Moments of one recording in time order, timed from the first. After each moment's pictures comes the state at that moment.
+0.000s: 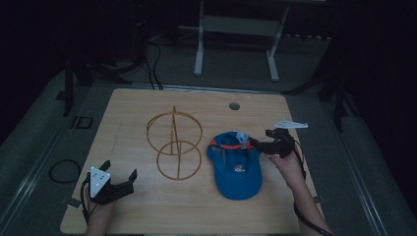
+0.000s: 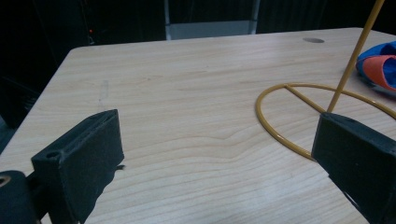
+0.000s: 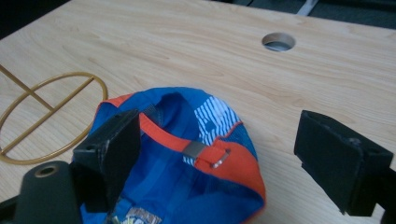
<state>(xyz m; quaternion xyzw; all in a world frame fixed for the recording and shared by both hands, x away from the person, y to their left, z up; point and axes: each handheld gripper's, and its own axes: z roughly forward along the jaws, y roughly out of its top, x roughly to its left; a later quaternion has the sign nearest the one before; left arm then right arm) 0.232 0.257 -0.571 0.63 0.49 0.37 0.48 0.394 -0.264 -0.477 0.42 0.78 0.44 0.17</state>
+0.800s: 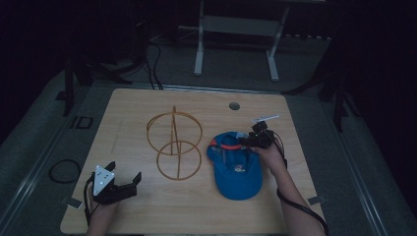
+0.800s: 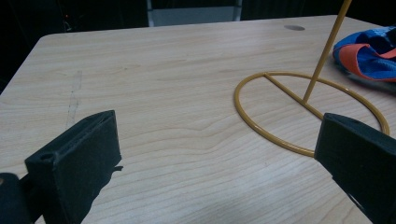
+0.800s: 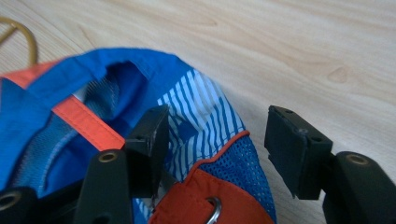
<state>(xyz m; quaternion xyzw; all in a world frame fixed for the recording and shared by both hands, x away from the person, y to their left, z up) 0.233 0.249 -0.568 0.65 0.48 0.34 0.48 0.458 -0.229 -0.528 0.44 0.82 0.33 0.12</state>
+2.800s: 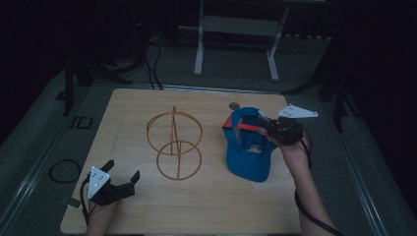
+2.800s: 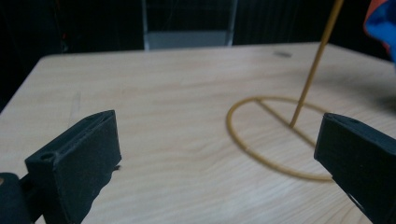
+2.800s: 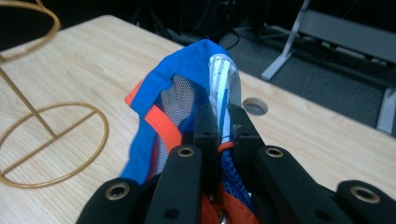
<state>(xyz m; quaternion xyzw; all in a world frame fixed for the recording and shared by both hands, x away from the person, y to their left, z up) 0.227 0.253 -0.559 0.63 0.46 0.35 0.52 0.375 -0.253 -0.402 0.36 0.78 0.45 0.26</state>
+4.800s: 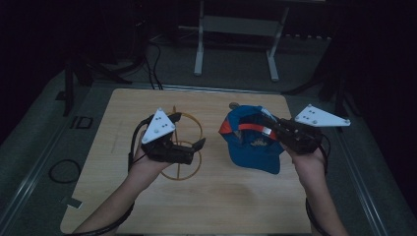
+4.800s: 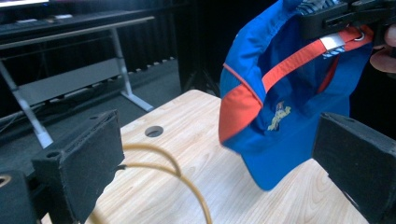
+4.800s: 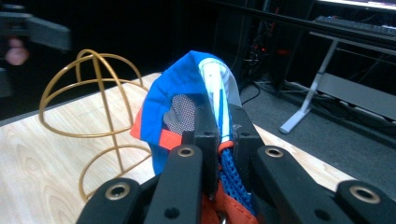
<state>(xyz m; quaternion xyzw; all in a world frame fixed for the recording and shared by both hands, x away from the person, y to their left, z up) 0.276 0.100 -0.361 0.74 0.28 0.25 0.55 0.302 -0.246 -0.333 0.28 0.75 0.53 0.27</state>
